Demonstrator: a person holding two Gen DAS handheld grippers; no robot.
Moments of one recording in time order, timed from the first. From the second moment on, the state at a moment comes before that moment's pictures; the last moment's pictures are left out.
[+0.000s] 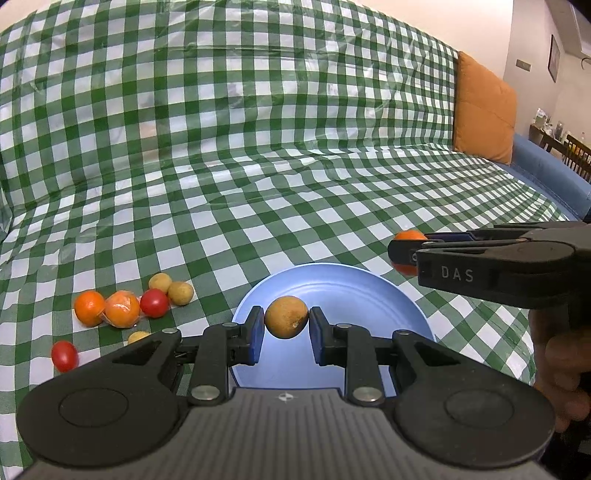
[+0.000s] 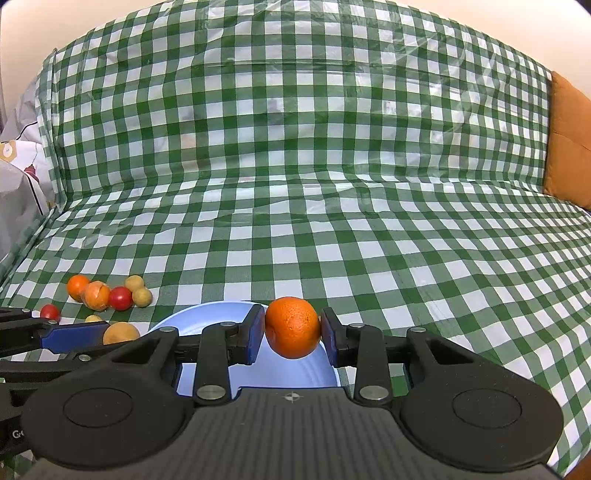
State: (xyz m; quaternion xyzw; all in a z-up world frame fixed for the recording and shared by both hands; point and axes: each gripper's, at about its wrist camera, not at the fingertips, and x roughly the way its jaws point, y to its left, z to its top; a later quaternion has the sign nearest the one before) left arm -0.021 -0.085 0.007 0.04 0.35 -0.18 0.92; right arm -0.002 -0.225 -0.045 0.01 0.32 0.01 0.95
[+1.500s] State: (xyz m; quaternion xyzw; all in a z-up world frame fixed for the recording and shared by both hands) left arm -0.024 -0.074 0.018 0.03 0.35 -0.17 0.92; right arm -0.006 -0.219 -0.043 0.01 0.31 0.00 0.95
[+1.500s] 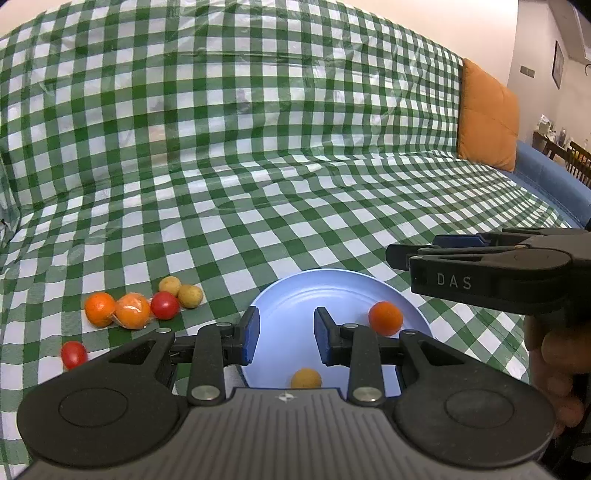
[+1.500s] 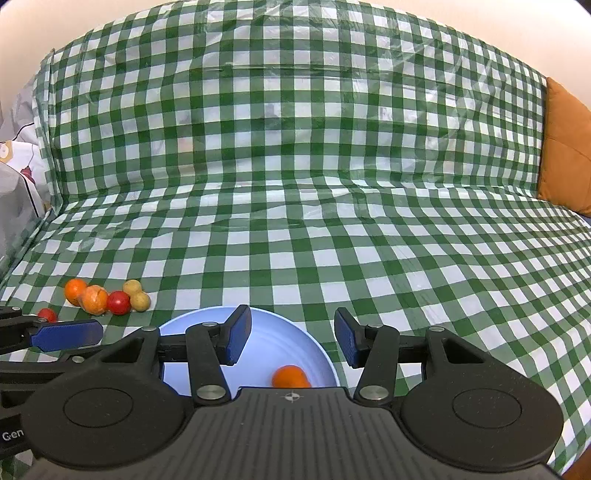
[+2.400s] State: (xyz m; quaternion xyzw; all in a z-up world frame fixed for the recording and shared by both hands) left arm 0.024 0.065 0.014 -0.03 0.43 -0.02 0.90; right arm -0.022 -0.116 -0.042 -0.01 0.28 0.18 0.94
